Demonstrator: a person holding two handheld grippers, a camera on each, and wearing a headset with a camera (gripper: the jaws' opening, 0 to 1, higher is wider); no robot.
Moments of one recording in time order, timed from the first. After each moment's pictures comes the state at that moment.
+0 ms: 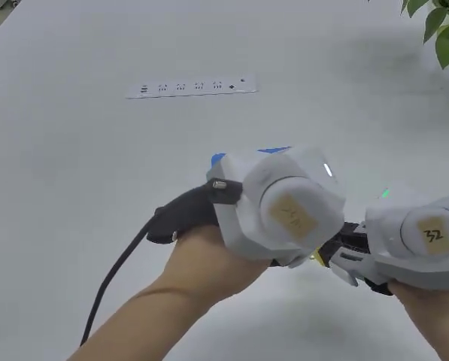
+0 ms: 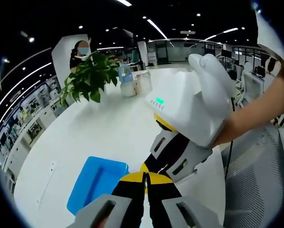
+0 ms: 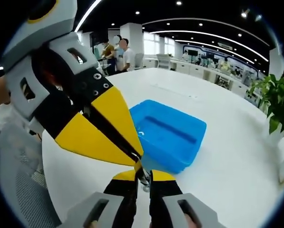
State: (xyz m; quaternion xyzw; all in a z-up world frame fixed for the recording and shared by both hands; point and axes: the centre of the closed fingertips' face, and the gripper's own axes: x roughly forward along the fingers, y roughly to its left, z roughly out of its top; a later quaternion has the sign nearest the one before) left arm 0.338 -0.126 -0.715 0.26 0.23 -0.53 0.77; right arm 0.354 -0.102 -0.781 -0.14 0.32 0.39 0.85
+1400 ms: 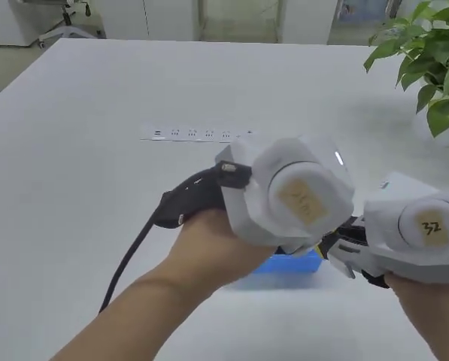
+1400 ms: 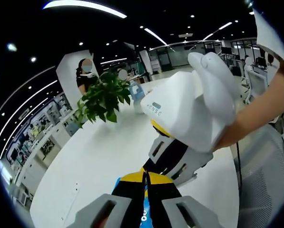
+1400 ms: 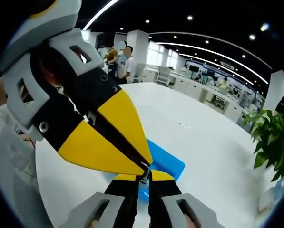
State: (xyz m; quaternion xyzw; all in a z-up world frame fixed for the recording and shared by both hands) left arm 0.377 -0.124 -0.651 0.29 0.16 -0.50 0.80; right arm 0.403 -0.093 -0.714 -0.19 0.25 0.38 0.87
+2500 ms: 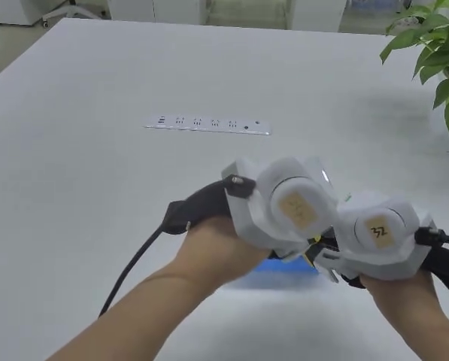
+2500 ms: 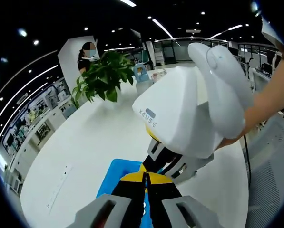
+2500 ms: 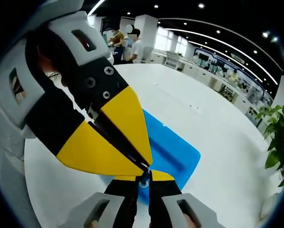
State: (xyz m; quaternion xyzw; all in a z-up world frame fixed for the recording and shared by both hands) left arm 0.401 -0.109 -0.711 0.27 0.22 -0.50 0.79; right arm 0.420 -0.087 -0.778 -0.23 0.31 0.40 0.83
